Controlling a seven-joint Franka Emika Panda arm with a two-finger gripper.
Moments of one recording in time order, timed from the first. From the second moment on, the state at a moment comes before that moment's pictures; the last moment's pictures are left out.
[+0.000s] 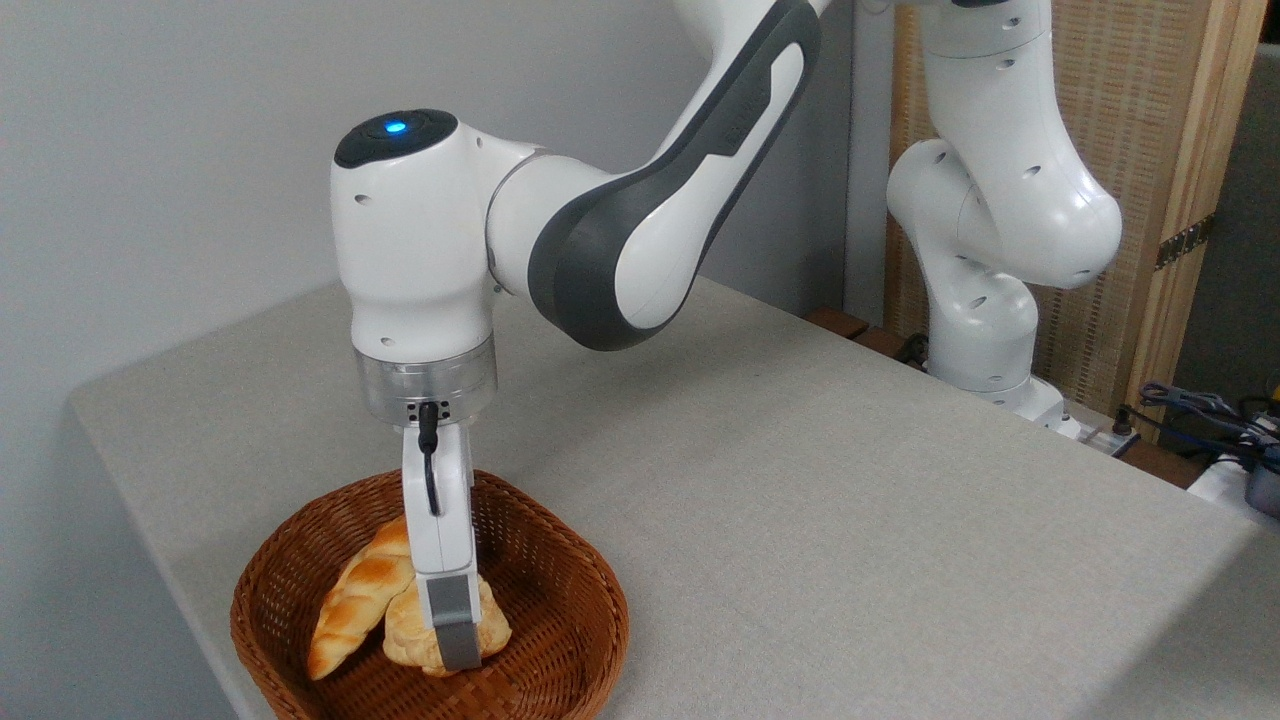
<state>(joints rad) -0.13 0.22 0.11 -1.84 -0.07 2.20 1.29</state>
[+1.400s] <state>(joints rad) -0.12 0.05 0.11 -1.83 -0.07 1.95 1.20</state>
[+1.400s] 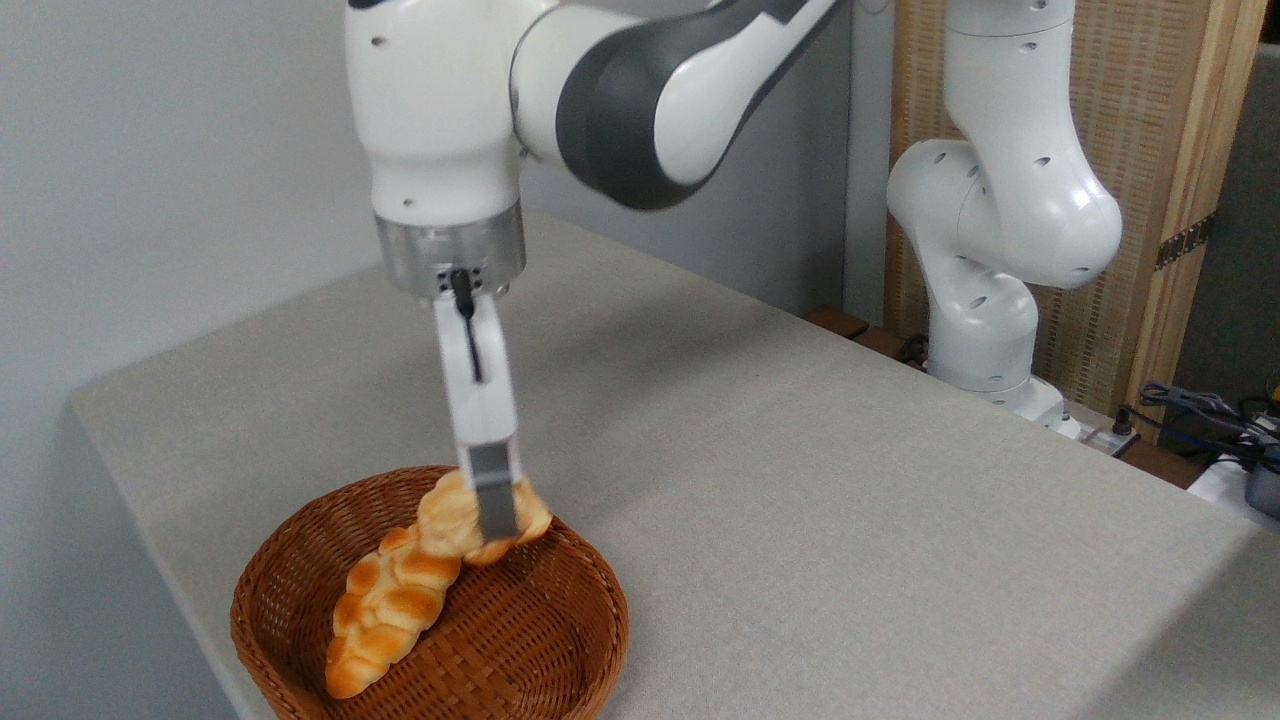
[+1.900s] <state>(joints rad) -0.15 -0.03 0.00 -1.84 -0.09 1.74 0.84</state>
